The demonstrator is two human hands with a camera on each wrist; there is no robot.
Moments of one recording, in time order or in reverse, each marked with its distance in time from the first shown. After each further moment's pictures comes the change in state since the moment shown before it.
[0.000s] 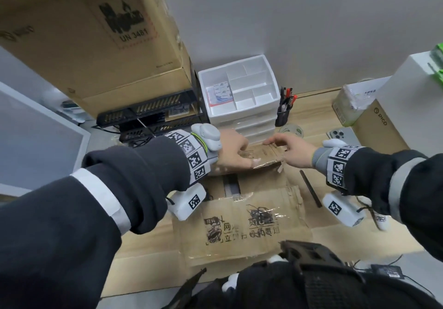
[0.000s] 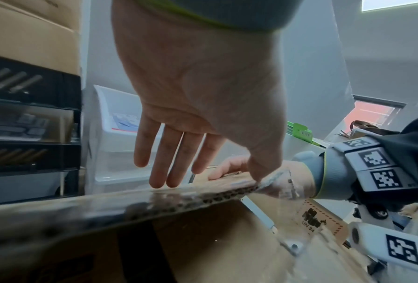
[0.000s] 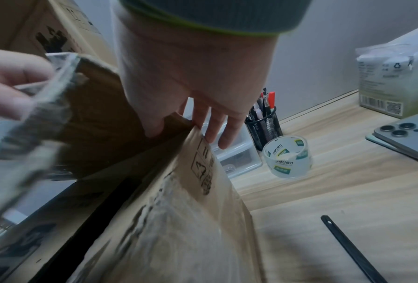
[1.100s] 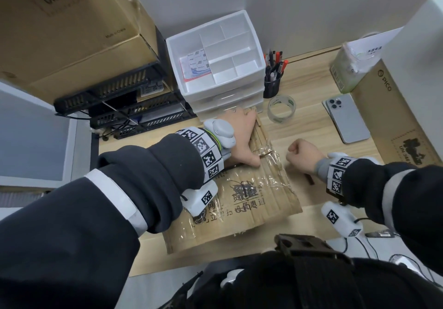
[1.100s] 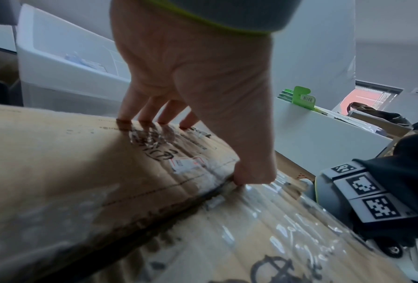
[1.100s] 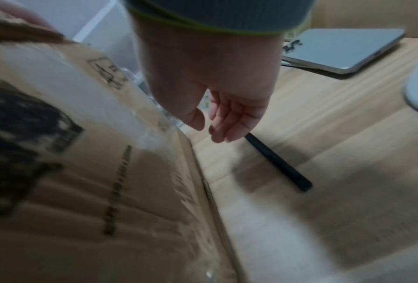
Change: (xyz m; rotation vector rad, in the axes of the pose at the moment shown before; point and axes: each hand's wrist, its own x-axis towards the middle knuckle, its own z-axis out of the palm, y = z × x) left_hand 0.065 0.039 0.034 -0.018 0.023 -0.073; right_hand -0.009 0.120 0.046 0.038 0.134 0.523
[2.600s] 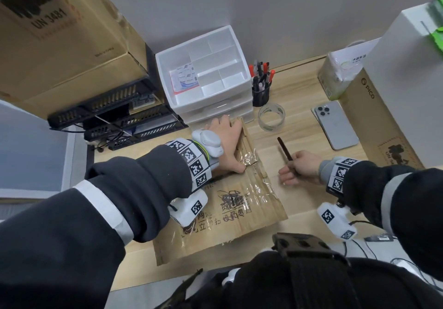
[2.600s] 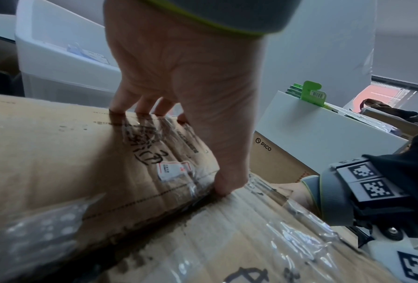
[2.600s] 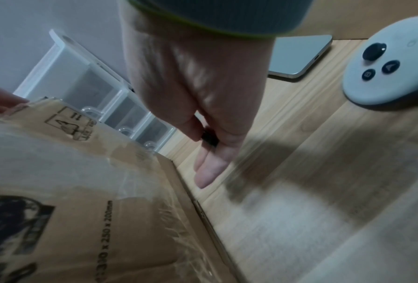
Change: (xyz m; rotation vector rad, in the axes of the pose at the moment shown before) left_hand 0.009 0.004 0.008 0.071 -0.013 -0.099; right_hand 0.000 0.018 -0.017 0.670 -0.296 0.300
